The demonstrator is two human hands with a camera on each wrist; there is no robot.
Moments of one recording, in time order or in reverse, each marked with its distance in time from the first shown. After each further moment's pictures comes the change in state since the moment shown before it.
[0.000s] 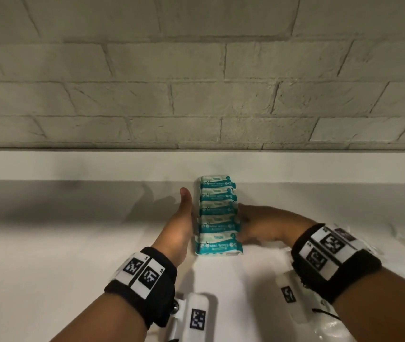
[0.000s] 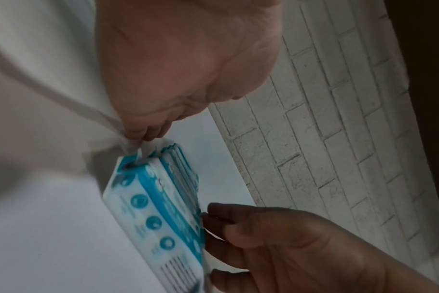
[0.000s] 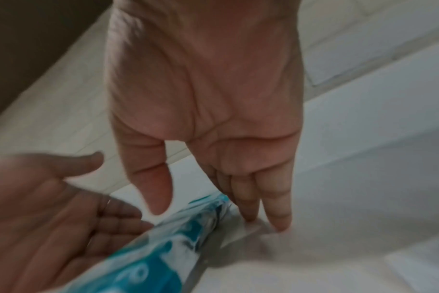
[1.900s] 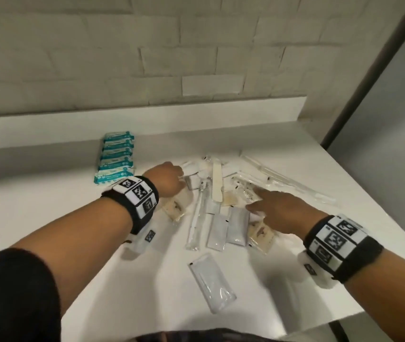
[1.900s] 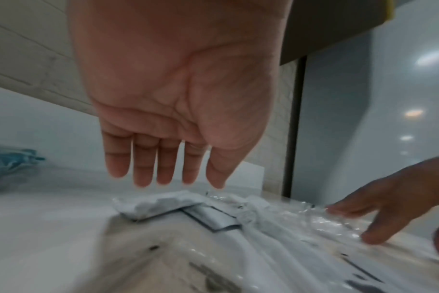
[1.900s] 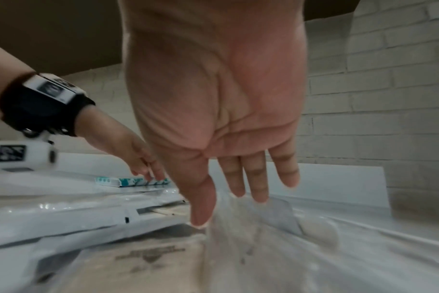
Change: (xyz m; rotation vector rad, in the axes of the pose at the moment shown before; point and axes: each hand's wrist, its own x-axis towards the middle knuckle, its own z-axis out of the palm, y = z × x) left_hand -0.066 -0.041 0.186 1.701 -0.217 0.328; right_hand -0.250 0.252 0.039 -0.598 0.253 0.168
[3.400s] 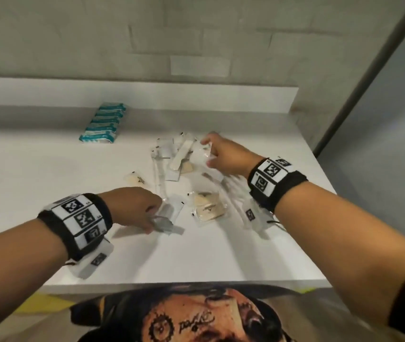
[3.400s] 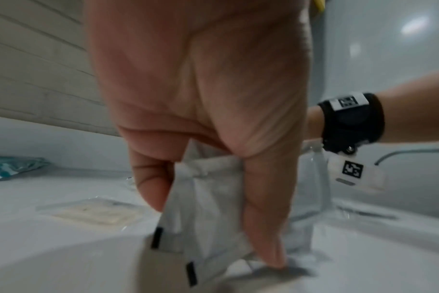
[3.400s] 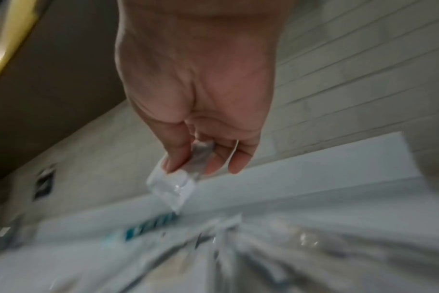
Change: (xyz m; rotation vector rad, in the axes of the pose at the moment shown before) left_hand -0.127 0.113 0.063 0.097 -0.219 -0.015; right_hand 0.008 0.043 -0.027 0.541 0.249 -0.346
